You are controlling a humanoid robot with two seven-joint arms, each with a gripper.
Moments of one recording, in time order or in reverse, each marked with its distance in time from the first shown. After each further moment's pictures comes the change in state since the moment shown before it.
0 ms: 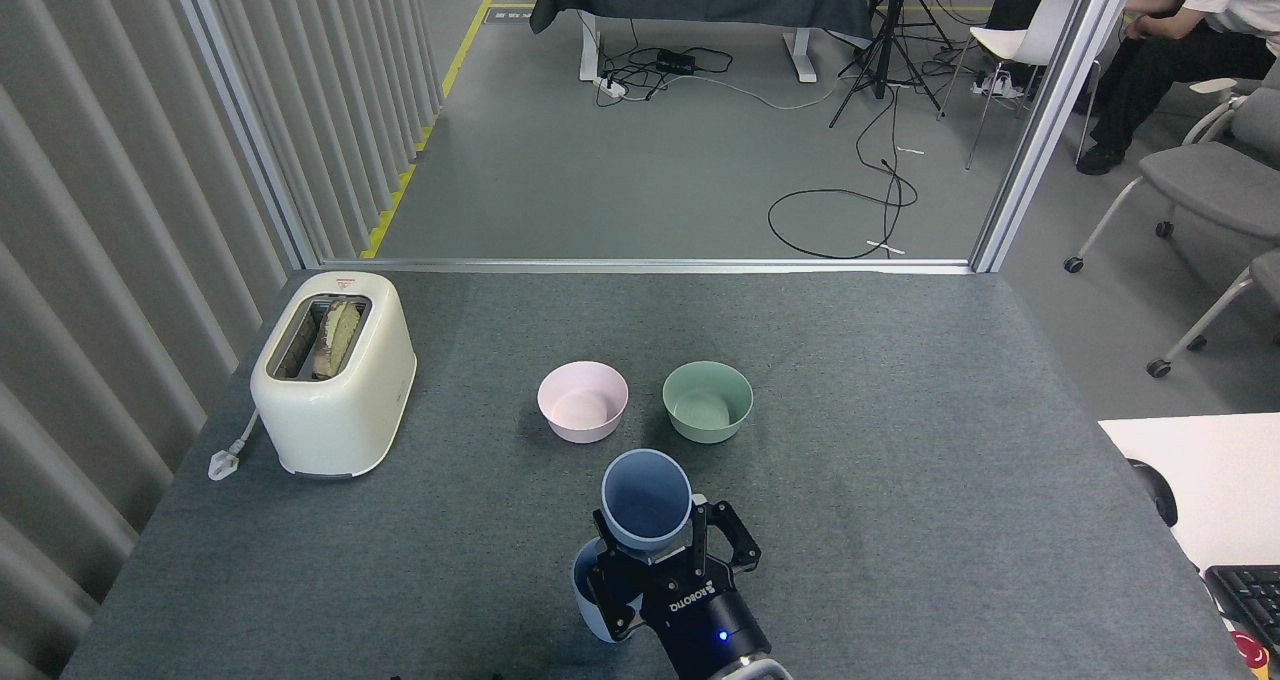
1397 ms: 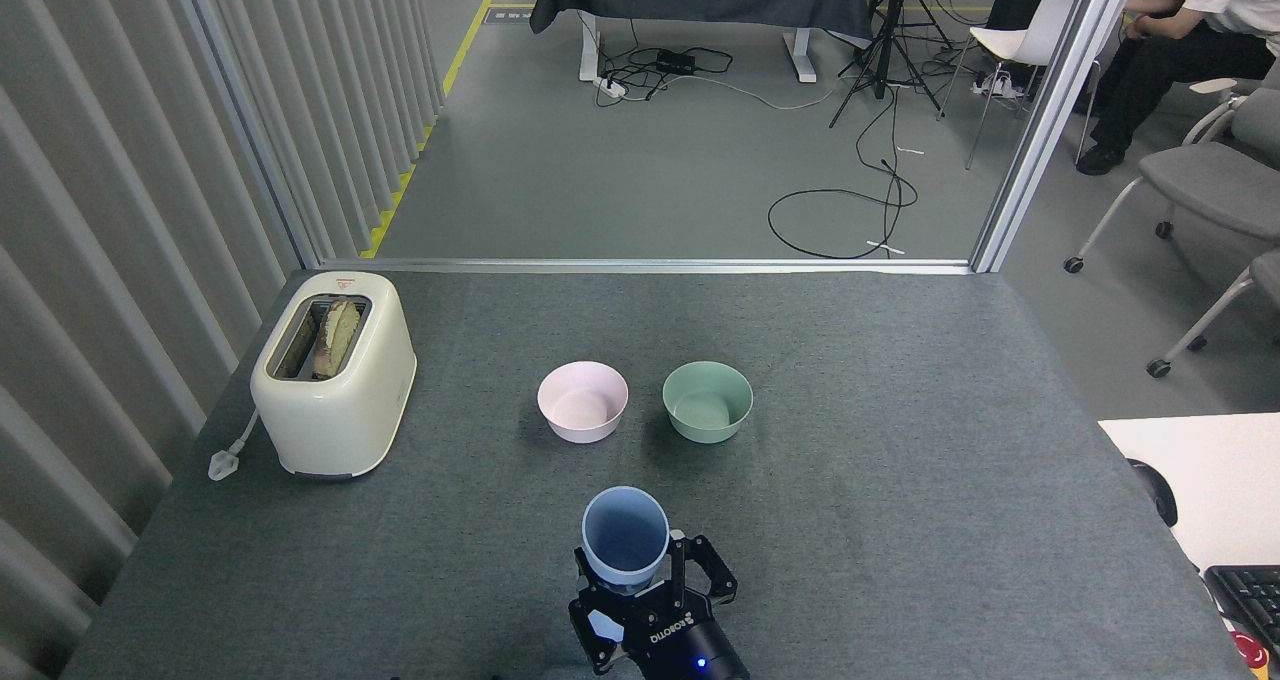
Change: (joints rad) left arm -0.011 0.000 0.001 0.023 0.002 0.001 0.003; right arm -0.003 0.020 0.020 0.117 -0.006 0.002 -0.010
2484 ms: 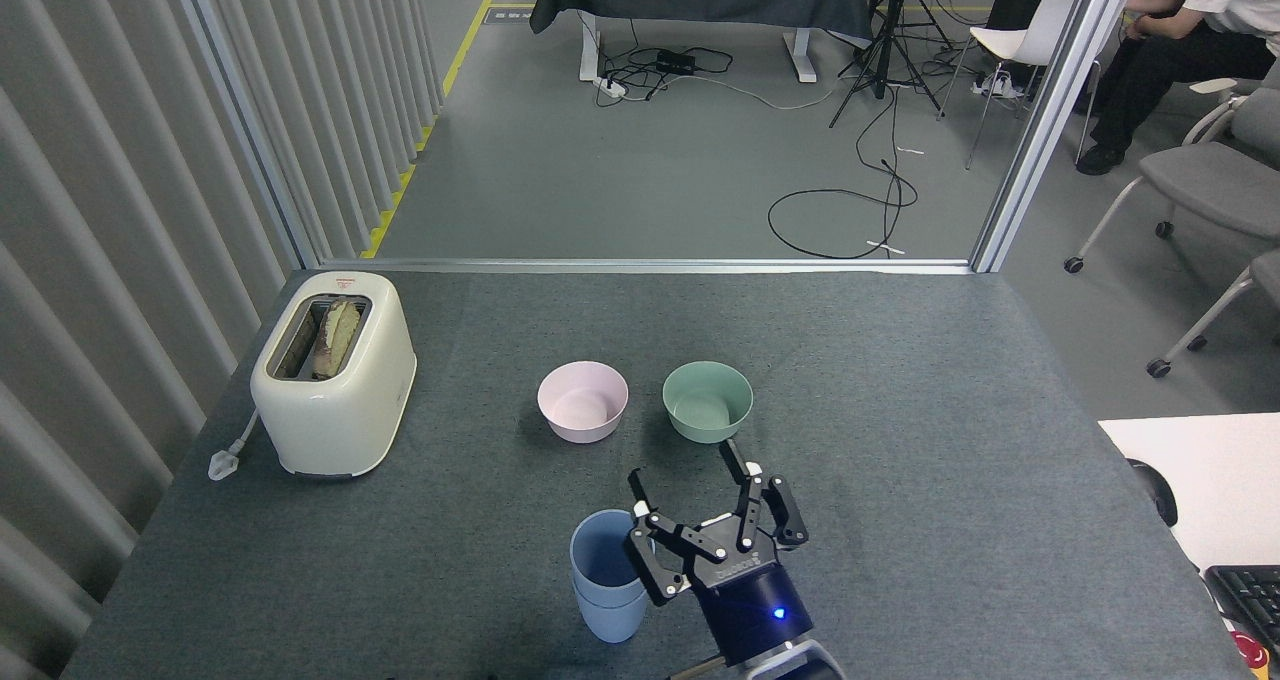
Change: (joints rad) left arm 0.002 0.002 0.011 -0.002 -0.001 -0.002 0.000; right arm 0.001 -0.012 -0.170 -0.166 -0.160 -0.117 -0.124
